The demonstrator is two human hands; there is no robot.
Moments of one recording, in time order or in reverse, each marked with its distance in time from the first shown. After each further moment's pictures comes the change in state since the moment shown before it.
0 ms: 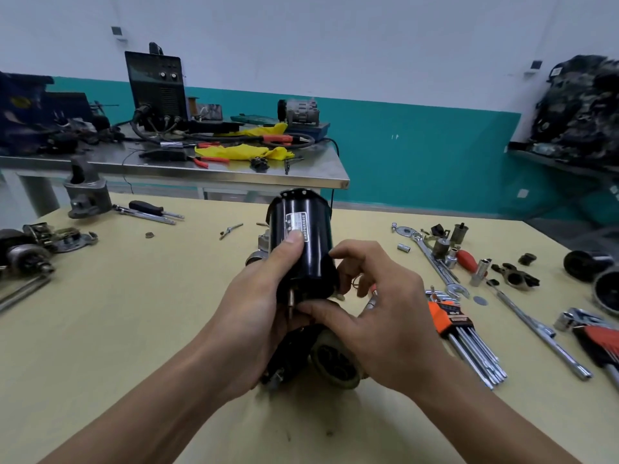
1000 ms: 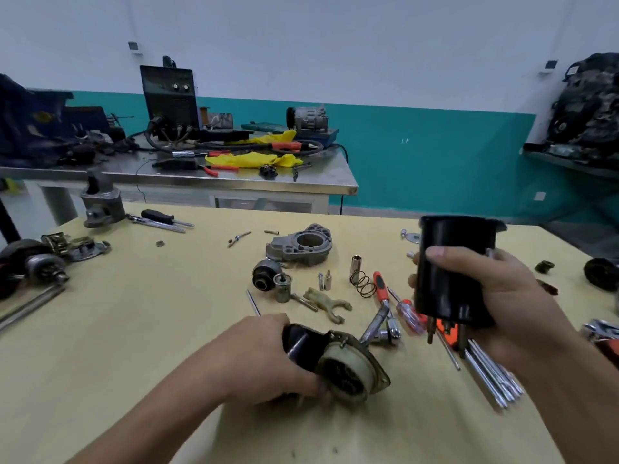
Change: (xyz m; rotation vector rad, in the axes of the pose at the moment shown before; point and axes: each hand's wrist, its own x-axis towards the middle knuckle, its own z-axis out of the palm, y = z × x) left_hand 0.006 -0.004 -0.030 1.378 -0.079 -0.419; right_hand 0.010 0.031 -0.079 0.771 0.066 0.866
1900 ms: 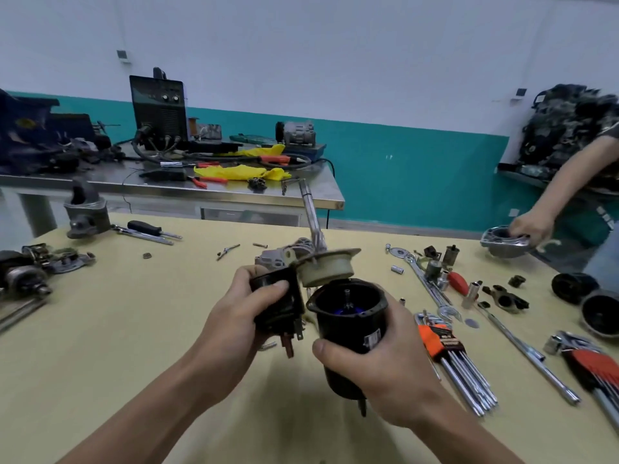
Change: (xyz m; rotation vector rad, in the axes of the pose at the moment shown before) left_hand 0.011 0.003 0.001 -1.344 0.242 0.369; right_hand -0.020 0.050 0.062 -0.418 -0.100 -0.360
